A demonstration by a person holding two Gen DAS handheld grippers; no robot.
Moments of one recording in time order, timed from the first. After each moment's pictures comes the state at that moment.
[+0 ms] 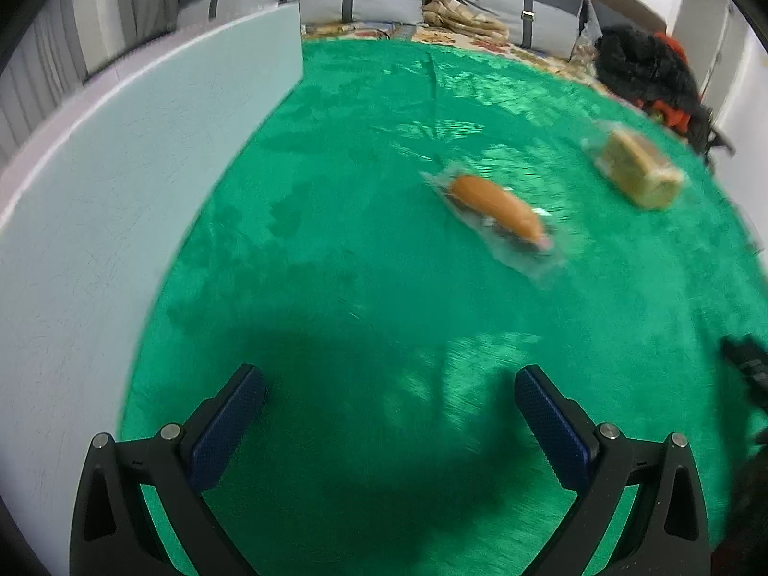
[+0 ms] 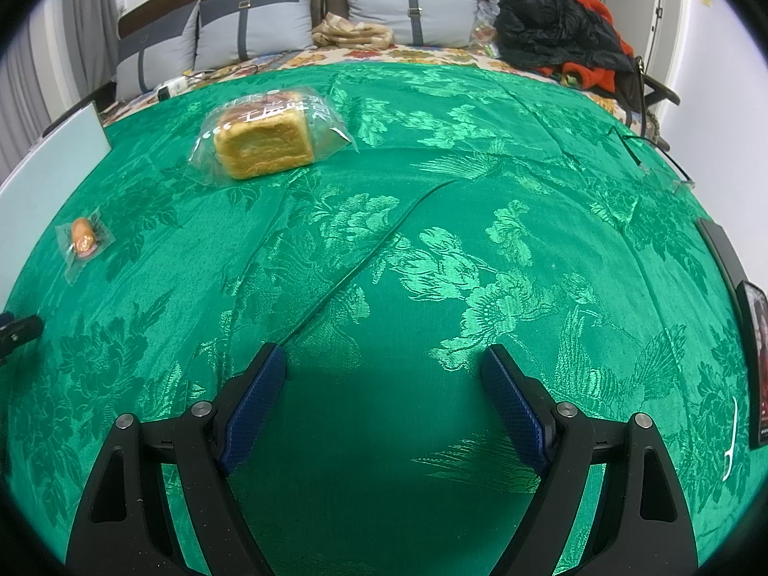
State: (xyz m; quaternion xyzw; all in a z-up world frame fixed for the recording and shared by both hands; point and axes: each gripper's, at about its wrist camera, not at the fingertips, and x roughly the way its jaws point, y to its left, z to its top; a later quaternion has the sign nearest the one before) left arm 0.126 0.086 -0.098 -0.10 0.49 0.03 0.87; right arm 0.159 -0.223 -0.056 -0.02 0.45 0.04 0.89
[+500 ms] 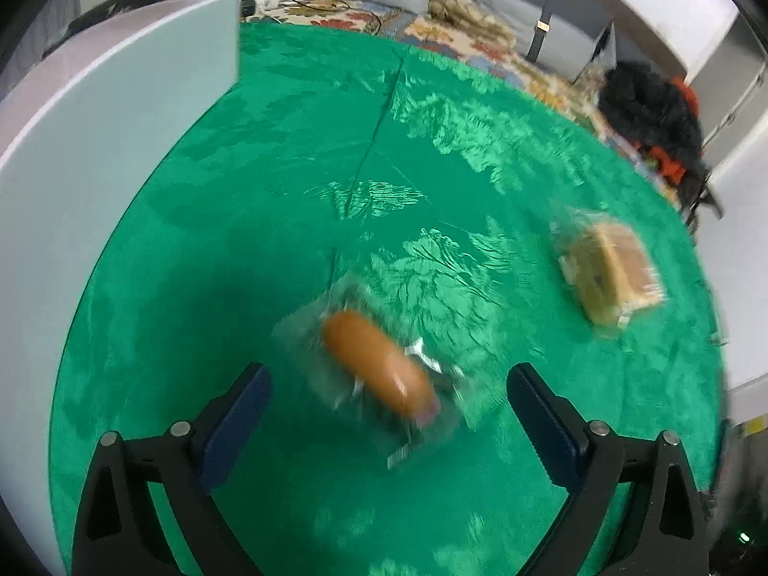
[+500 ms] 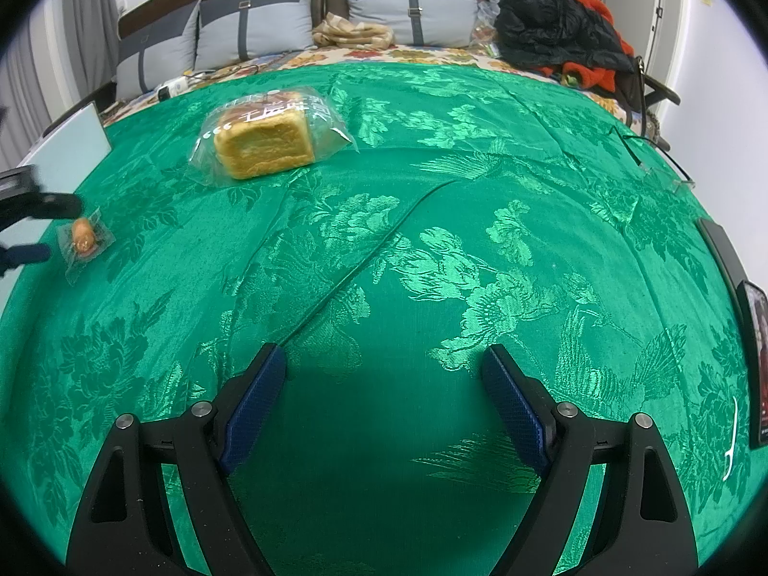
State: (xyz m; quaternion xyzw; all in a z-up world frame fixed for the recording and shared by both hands) left arm 0.235 0.056 -0.084 -0.15 0.52 0.03 0.84; right arm 0.159 -0.223 -0.056 -0.02 0.45 0.04 0.89
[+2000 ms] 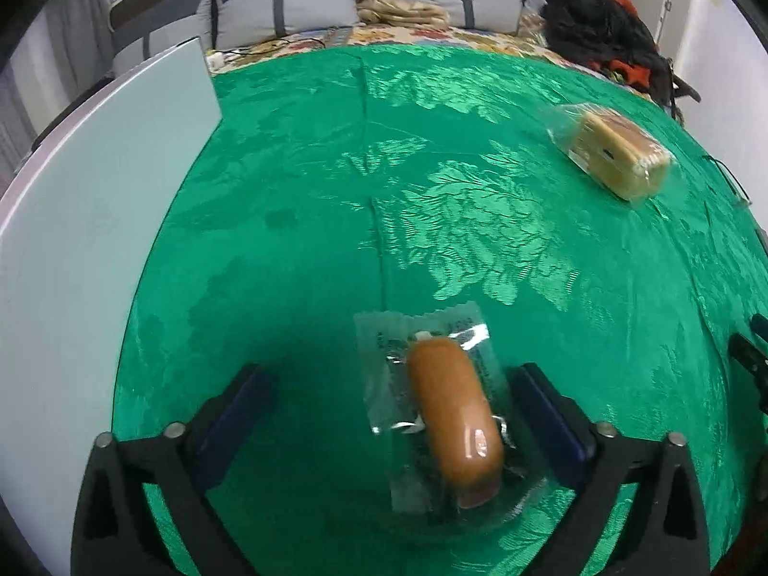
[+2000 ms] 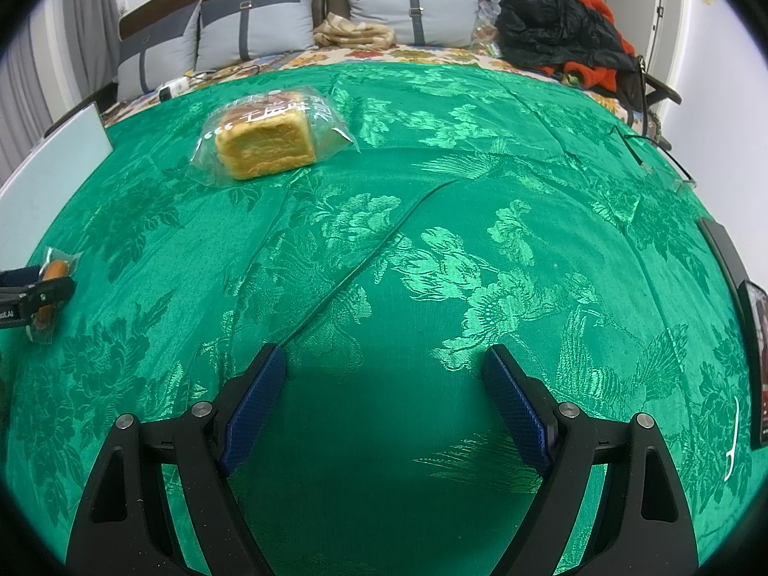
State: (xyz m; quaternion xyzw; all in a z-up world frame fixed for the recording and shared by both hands) left arm 0.180 0.066 -0.105 0.00 0.49 -0.01 0.87; right arm 0.158 -0.223 -0.055 -0.02 0.45 0.04 0.89
